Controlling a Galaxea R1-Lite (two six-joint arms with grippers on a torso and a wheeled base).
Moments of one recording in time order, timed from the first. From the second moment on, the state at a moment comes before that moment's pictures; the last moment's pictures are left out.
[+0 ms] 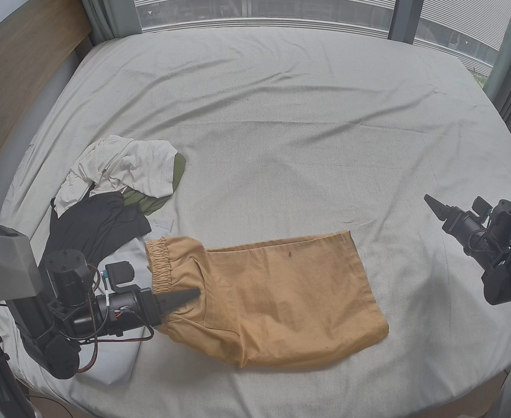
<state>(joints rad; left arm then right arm) -0.30 2.04 -0.27 -1.55 -0.70 -0.62 -0.14 2.10 -0.57 -1.54 0.36 0.42</state>
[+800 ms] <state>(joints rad) -0.54 2.11 -0.51 -1.55 -0.68 -0.69 -0.13 2.10 -0.56 -1.54 0.36 0.42</state>
